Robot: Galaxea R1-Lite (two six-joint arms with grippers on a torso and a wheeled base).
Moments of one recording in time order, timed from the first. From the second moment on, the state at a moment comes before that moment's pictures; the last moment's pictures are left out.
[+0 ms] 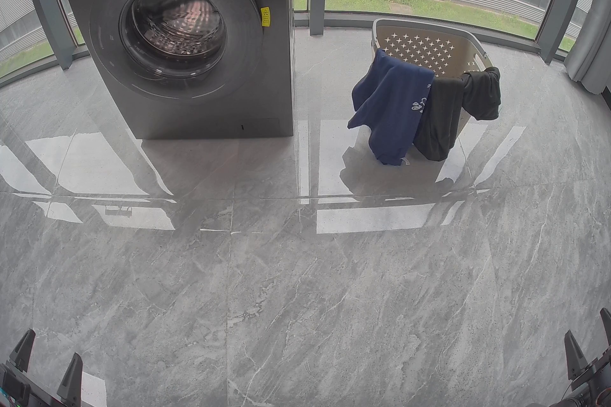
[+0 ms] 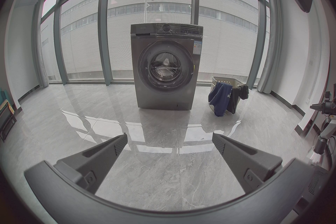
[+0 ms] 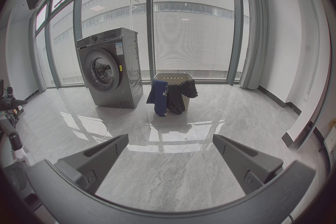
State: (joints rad) left arm -0.01 0.02 -0.02 0.00 0.00 -0.04; right arm 0.00 0.02 -0.02 0.00 0.00 0.00
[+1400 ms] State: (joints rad) left arm -0.01 0.02 -0.02 0.00 0.00 -0.05; right arm 0.00 0.02 -0.02 0.00 0.00 0.00
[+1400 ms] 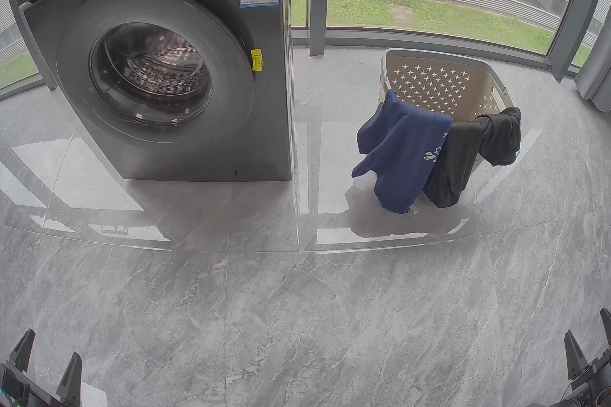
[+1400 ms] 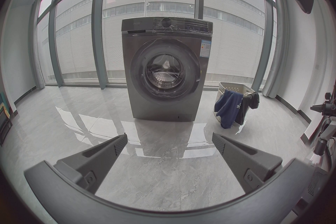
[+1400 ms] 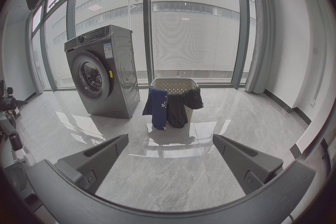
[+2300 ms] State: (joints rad) left arm -0.01 0.02 -0.02 0.00 0.00 -0.05; right arm 0.00 0.02 -0.02 0.00 0.00 0.00
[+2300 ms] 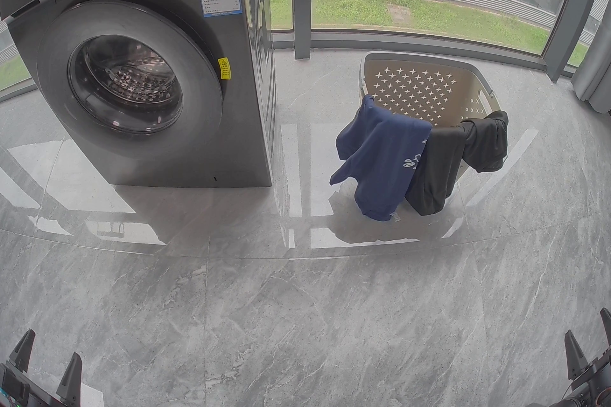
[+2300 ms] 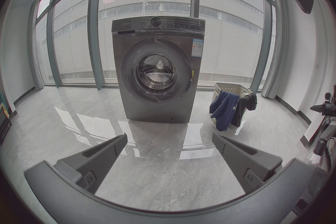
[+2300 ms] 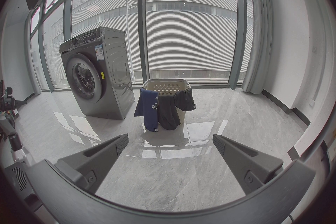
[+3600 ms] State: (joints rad) left arm -0.01 0.02 -0.02 0.00 0.01 -0.05; right arm 0.00 0.02 -0.02 0.00 0.00 0.00
